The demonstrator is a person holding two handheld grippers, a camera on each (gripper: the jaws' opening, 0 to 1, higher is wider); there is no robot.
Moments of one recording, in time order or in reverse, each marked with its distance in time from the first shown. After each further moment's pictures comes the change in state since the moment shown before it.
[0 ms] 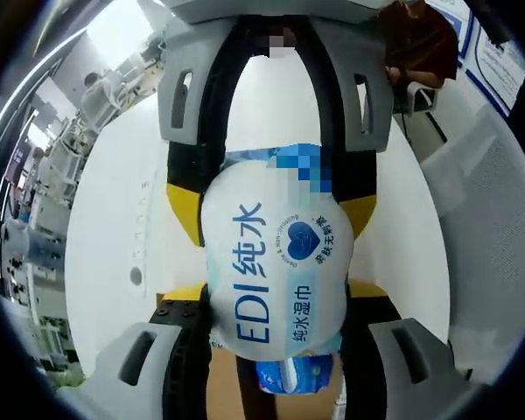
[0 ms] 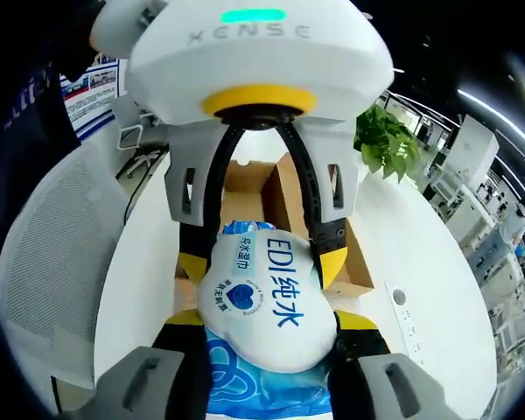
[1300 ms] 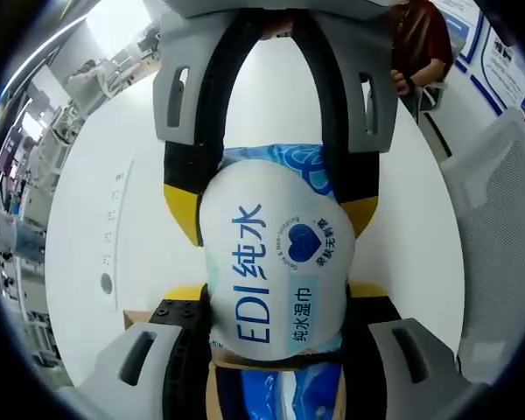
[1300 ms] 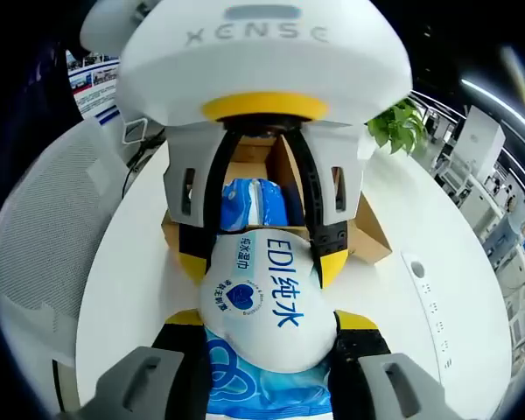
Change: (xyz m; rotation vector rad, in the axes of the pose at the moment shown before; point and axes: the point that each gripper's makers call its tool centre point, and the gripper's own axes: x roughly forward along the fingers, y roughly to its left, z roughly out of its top) left arm 0.069 0.000 -0.003 -0.038 0.023 -0.049; right arm 0.031 -0.004 -0.061 0.014 0.019 0.048
